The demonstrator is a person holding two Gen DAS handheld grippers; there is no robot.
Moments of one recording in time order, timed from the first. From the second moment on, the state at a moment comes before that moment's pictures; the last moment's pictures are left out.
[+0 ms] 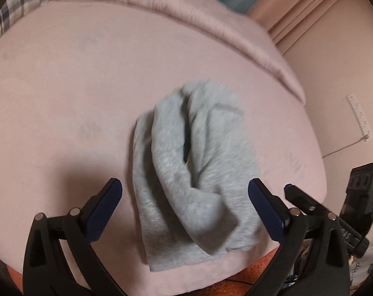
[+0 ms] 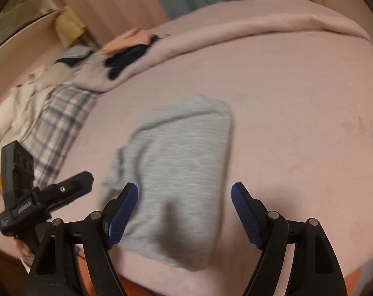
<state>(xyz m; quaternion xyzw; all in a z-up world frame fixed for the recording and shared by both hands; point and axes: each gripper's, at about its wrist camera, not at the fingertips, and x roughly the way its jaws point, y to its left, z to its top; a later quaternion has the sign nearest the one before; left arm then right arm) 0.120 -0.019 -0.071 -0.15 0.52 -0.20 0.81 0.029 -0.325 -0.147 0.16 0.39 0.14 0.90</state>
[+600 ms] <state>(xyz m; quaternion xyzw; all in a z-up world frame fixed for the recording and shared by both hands) 0.138 -0.037 -0.140 -0.24 0.57 -0.26 0.74 0.090 -0.314 -0.227 0.30 0.47 0.22 0.80</state>
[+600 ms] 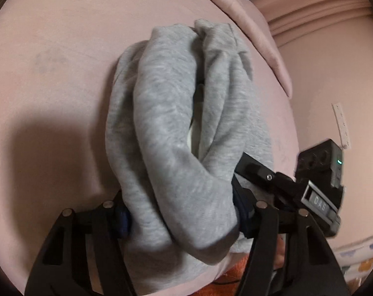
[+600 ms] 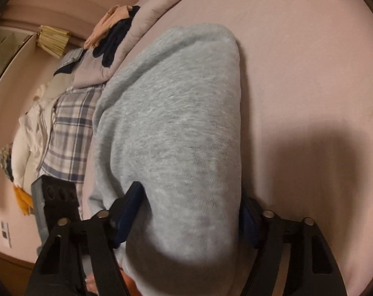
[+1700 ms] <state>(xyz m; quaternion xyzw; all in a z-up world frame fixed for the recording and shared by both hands) 0.172 -0.055 -0.092 -0.15 0.50 -0.22 0.82 0.131 -0.295 -0.186 0.17 0.43 0.16 0.87</state>
